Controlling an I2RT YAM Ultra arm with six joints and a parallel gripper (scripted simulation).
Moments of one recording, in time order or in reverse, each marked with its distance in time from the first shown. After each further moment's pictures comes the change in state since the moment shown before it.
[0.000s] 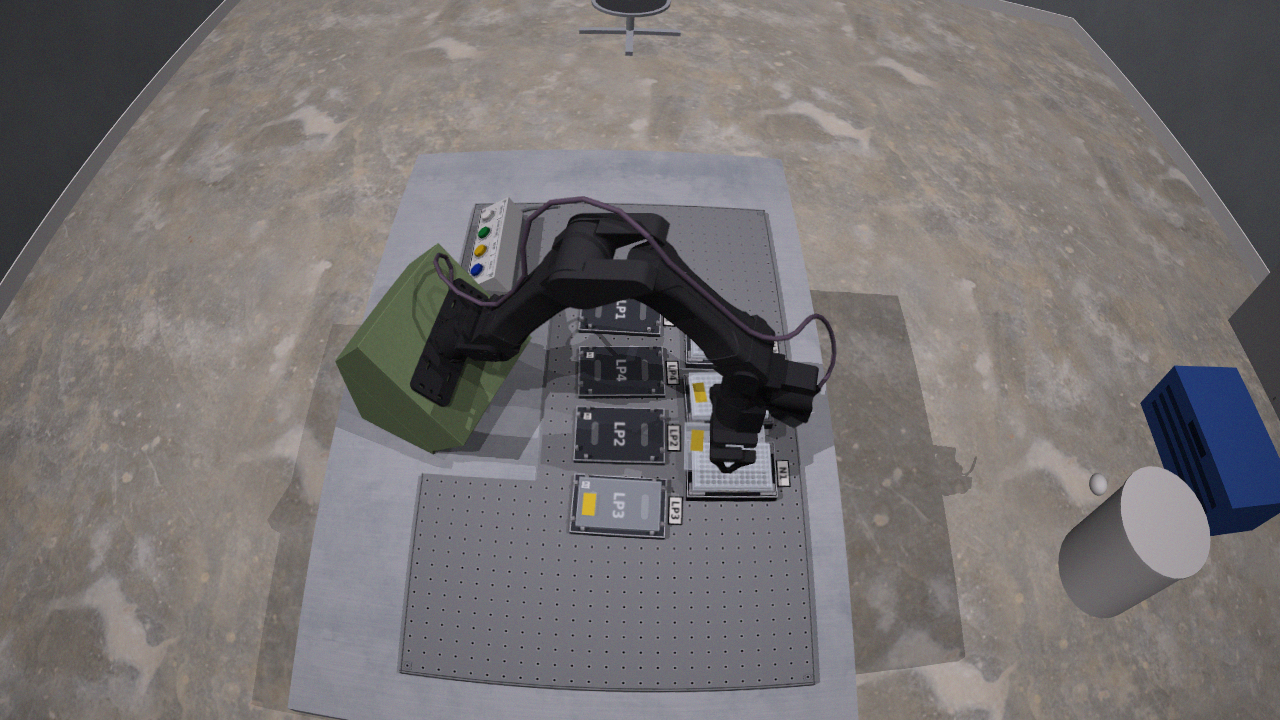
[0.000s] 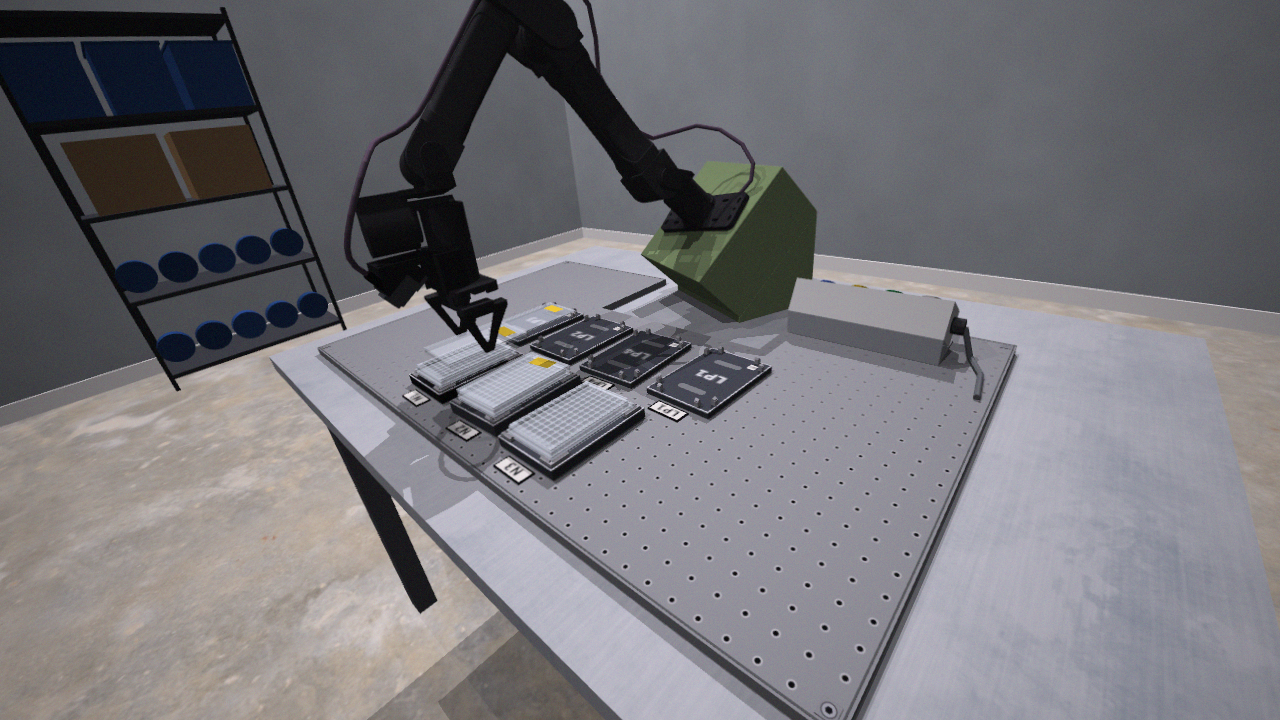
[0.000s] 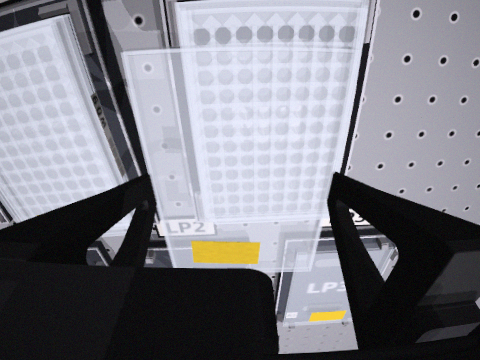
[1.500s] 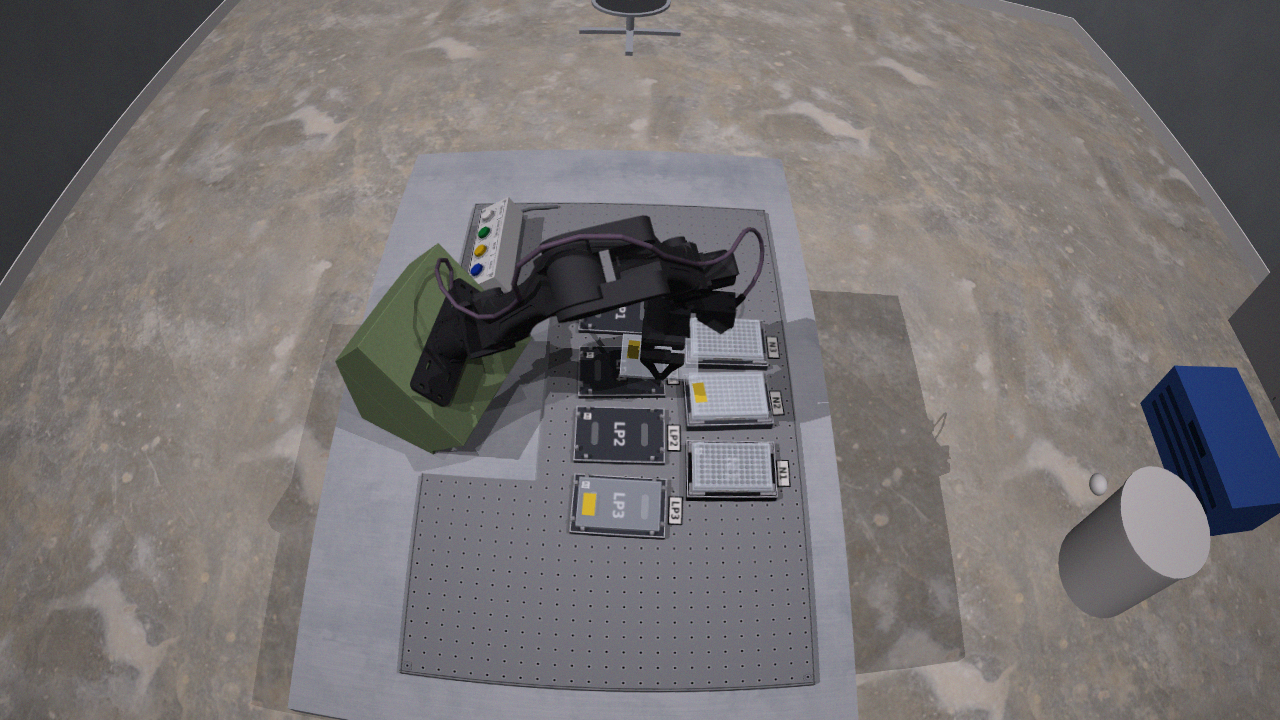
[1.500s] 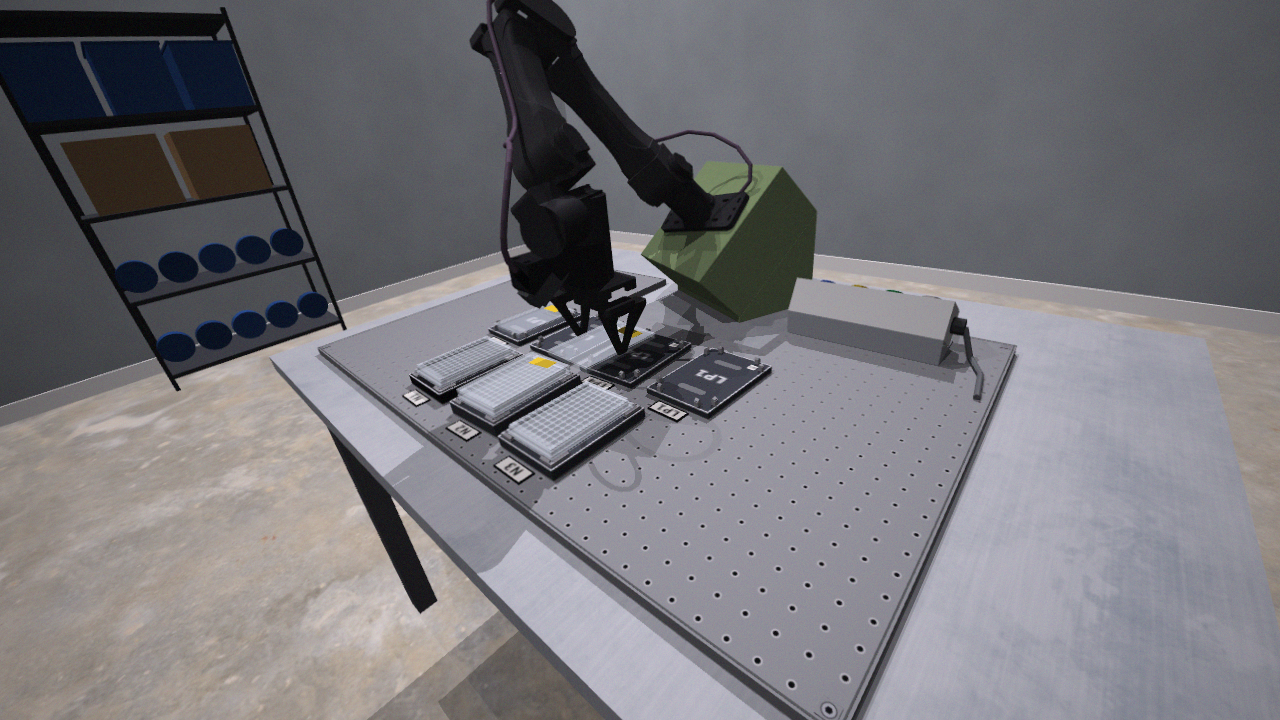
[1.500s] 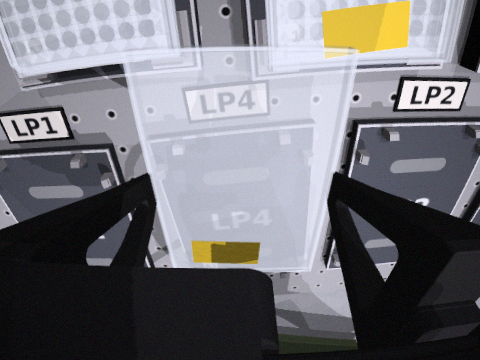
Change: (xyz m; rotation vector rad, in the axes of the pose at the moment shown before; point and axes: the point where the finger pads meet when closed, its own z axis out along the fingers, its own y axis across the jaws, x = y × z) arm 0.107 0.167 -0.004 0.002 0.011 0.011
